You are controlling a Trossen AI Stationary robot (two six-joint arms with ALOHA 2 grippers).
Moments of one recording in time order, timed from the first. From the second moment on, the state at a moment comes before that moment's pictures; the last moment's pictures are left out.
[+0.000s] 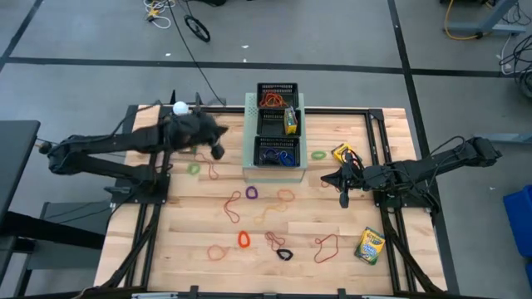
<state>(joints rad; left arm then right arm) 0.25 0.96 0.79 -0.25 -0.38 -0.02 0.26 0.67 0.30 -0.05 0.40 0.25</state>
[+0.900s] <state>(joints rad) 0.68 1.78 1.50 -0.04 0.25 0.20 0.26 0.67 0.30 -0.05 0.40 0.25</state>
